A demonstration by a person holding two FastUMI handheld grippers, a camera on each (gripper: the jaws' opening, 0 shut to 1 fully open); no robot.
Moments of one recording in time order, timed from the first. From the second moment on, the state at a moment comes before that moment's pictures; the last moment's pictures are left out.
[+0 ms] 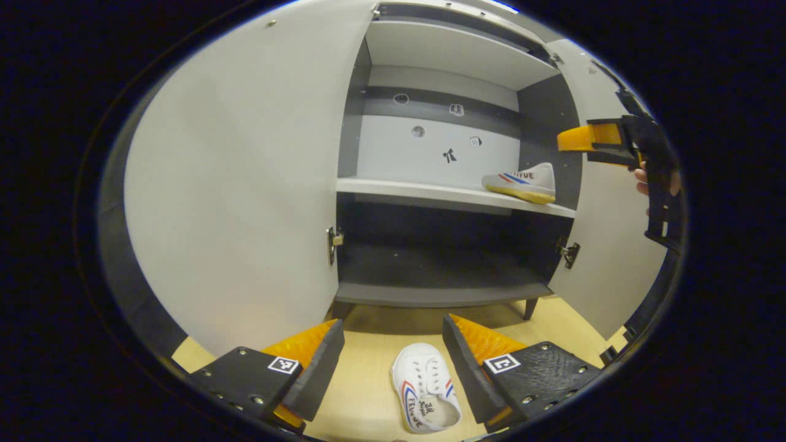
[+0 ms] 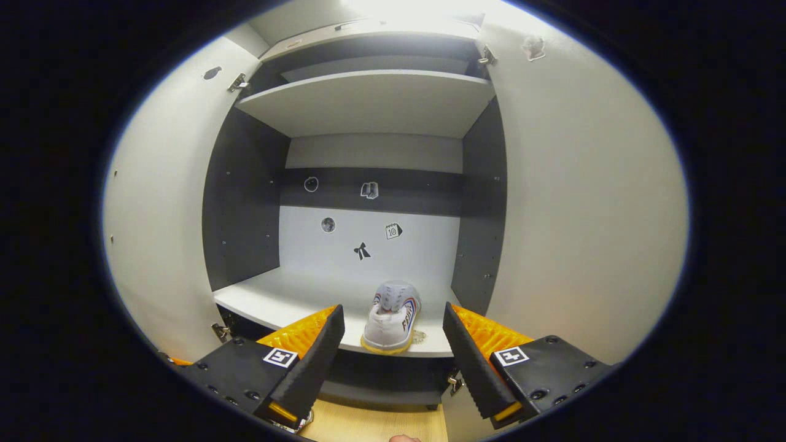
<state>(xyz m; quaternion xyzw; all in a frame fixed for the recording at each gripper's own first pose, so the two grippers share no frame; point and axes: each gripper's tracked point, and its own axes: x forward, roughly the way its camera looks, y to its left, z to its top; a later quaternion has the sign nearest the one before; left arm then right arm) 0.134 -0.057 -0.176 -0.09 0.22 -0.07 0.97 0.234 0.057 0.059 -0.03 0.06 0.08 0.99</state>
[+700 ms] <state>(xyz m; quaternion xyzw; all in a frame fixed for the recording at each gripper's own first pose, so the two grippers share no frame) 0.114 -0.087 -0.304 -0.04 0.40 -0.12 0.91 0.153 0.034 0.004 -0.04 0.11 0.08 0.99</state>
